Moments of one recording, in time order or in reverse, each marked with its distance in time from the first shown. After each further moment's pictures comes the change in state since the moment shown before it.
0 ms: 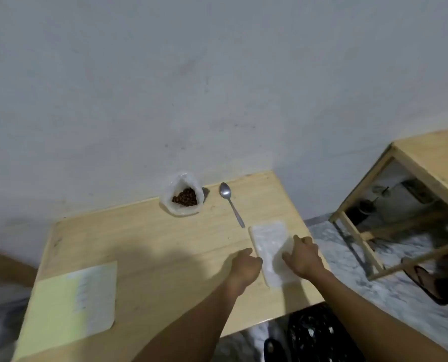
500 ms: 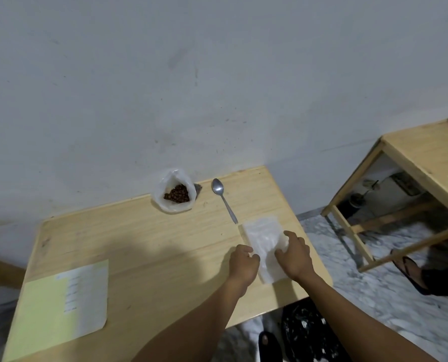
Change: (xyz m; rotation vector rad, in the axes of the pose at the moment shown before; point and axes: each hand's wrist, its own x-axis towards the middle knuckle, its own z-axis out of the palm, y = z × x) left_hand -0.014 0.002 0.019 -0.042 0.109 0.046; right_hand -0.013 0.005 0.016 0.314 0.132 0.014
